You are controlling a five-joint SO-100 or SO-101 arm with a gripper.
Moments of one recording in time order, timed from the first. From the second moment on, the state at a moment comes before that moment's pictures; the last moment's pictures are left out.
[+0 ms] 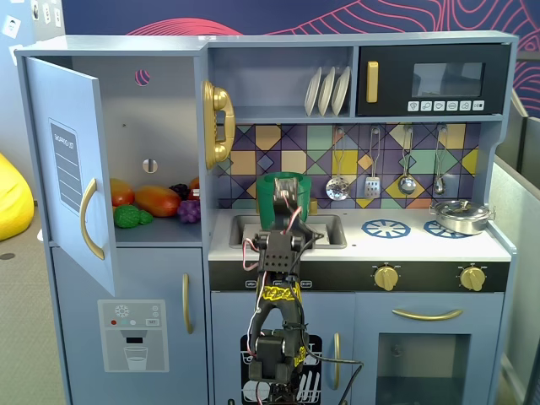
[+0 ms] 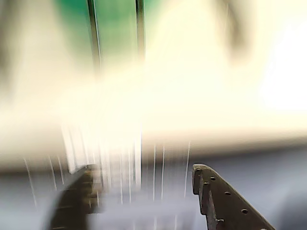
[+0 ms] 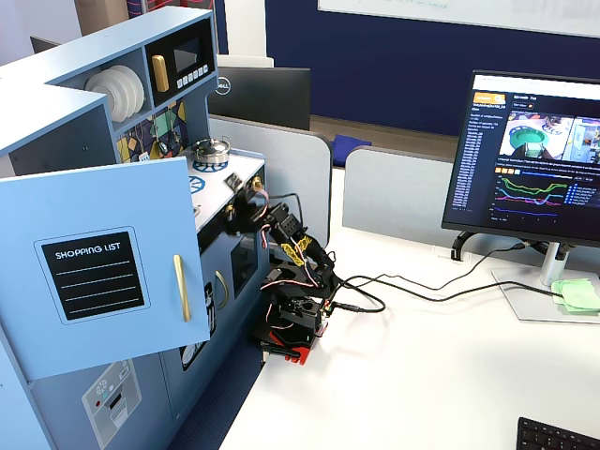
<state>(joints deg) 7.8 160.0 115.0 55.7 -96.9</state>
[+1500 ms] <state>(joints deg) 3.6 126.9 99.9 22.2 -100.8</state>
